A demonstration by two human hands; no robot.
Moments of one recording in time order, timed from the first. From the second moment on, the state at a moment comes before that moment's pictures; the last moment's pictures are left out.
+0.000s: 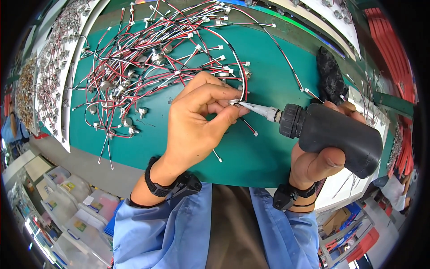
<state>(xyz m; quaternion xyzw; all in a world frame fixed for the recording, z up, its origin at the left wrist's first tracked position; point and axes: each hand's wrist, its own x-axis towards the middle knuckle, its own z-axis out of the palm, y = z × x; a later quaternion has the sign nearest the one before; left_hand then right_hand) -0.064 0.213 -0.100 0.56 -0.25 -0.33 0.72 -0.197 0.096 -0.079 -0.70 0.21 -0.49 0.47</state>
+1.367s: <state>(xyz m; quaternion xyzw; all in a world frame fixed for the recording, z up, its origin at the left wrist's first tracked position) -0.062 0.215 -0.102 0.56 -0.27 -0.32 0.71 -0.199 0.089 -0.085 -0.72 0.19 -0.53 0.42</state>
